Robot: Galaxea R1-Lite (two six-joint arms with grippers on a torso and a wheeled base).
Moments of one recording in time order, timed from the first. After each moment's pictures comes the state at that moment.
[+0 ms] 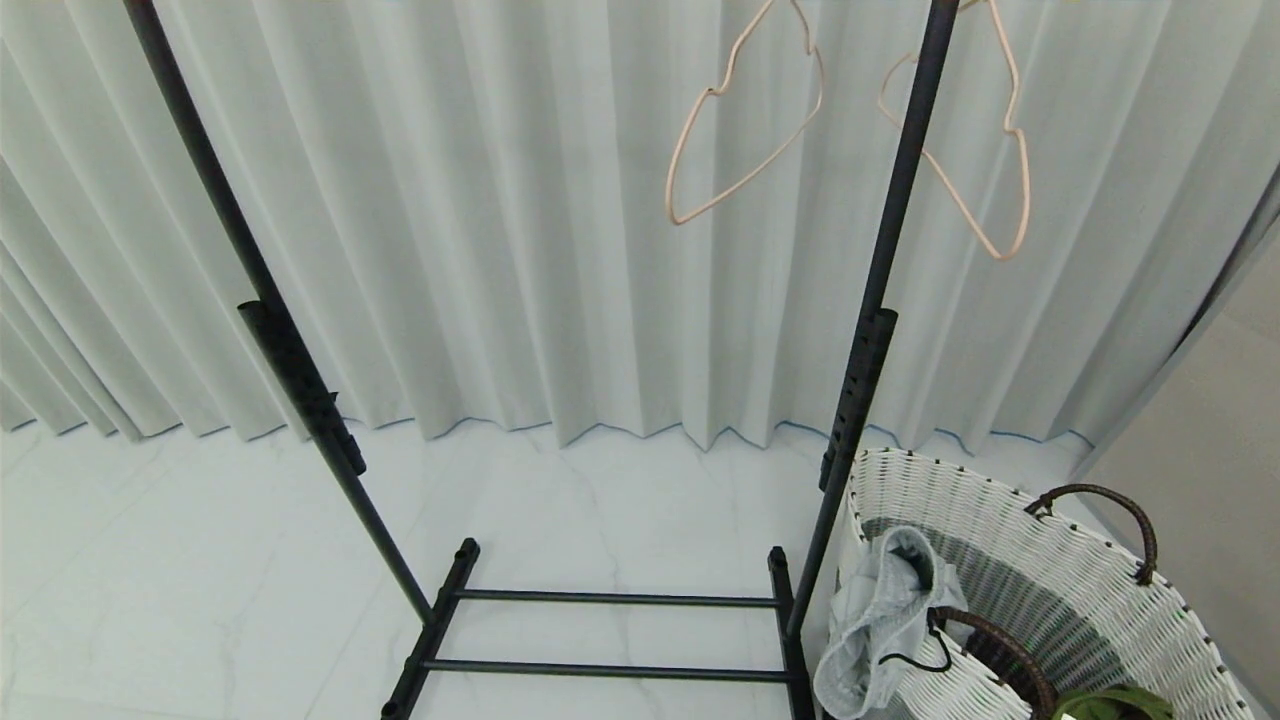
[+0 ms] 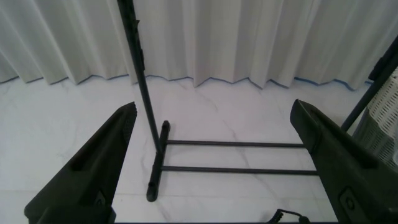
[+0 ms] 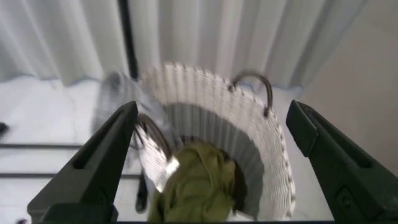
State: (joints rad) left arm -0.01 0.00 0.00 0.01 -0.03 0.03; right arm 0.01 0.03 -0.09 0.00 0.04 0.00
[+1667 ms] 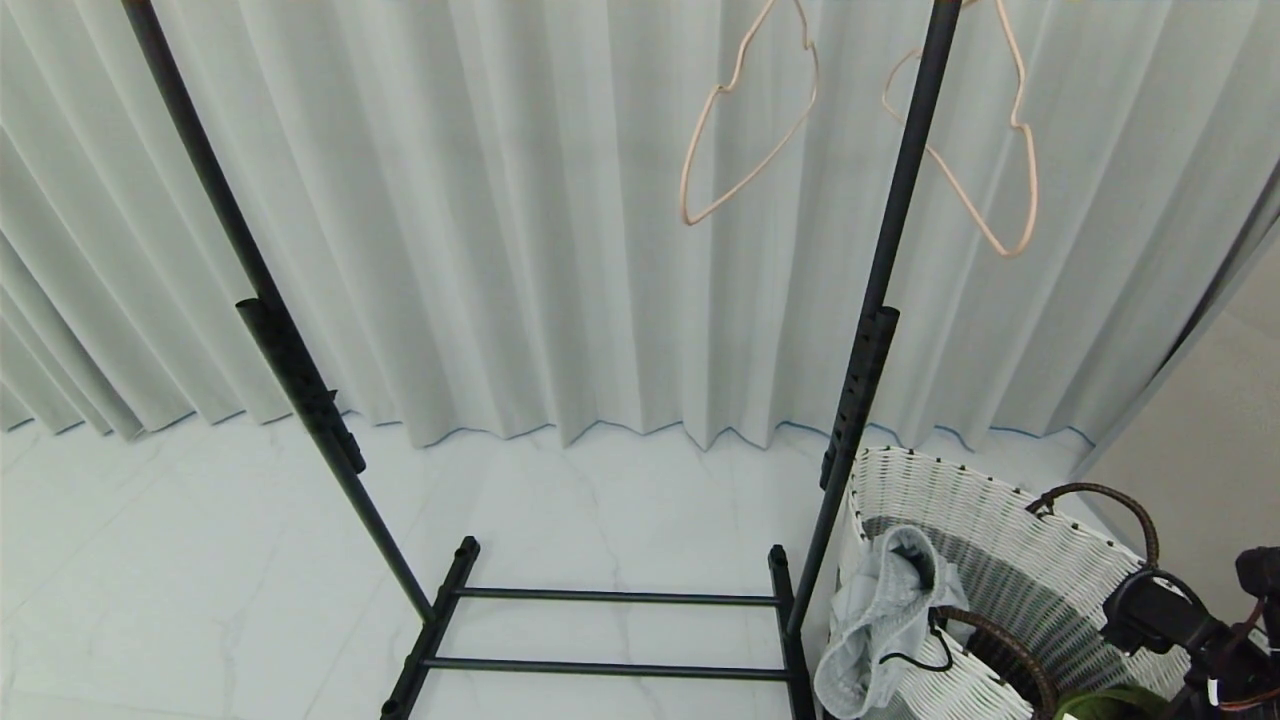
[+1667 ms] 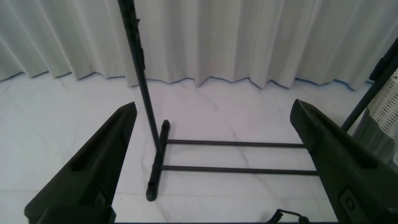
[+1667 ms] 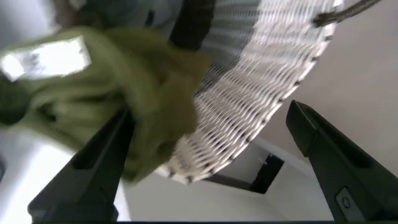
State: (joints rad) left arm -0.01 0.00 0.00 0.01 -0.03 0.03; right arm -0.04 1.60 -0.19 -0.51 -0.15 -0.71
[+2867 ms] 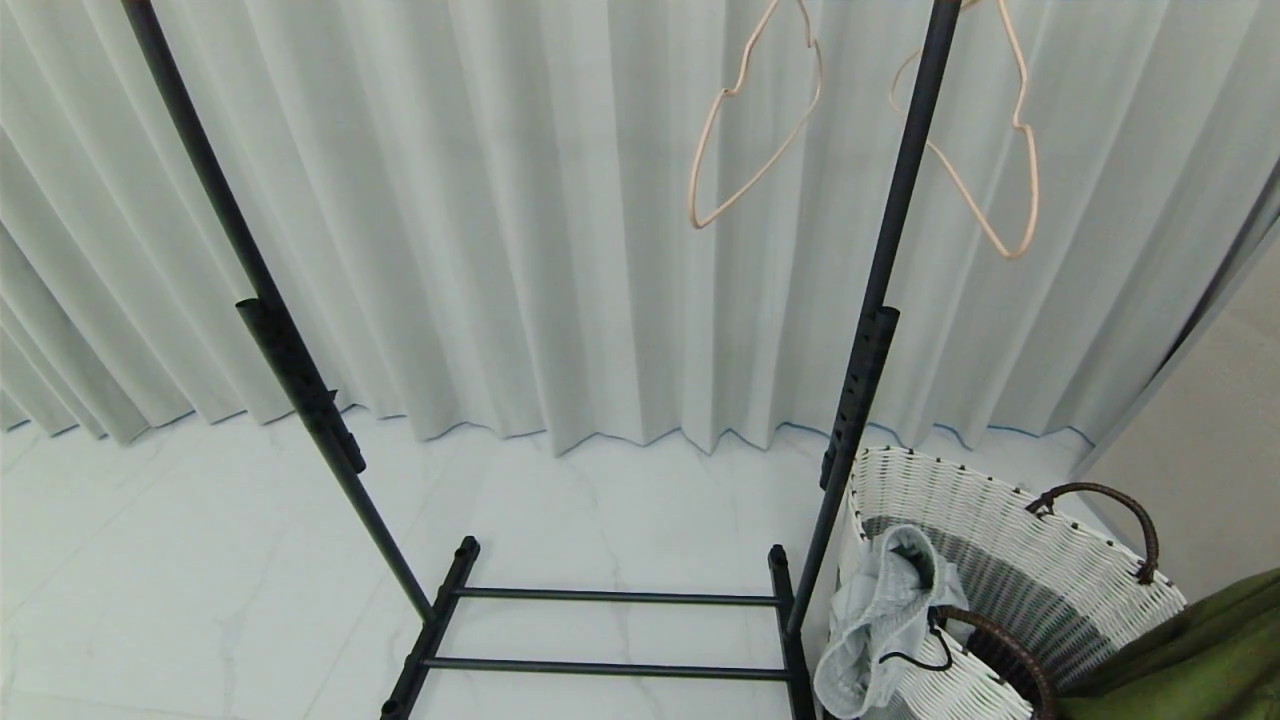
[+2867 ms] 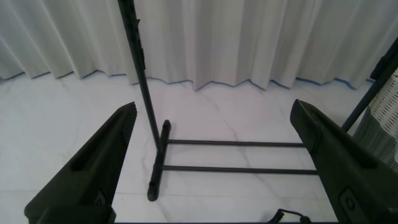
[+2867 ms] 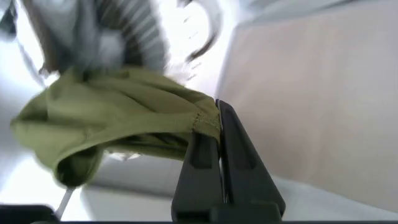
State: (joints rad) left arm -0.01 0.00 0.00 0.01 -0.03 0.04; right arm 0.02 0.94 -0.87 0.48 -0.19 -0.71
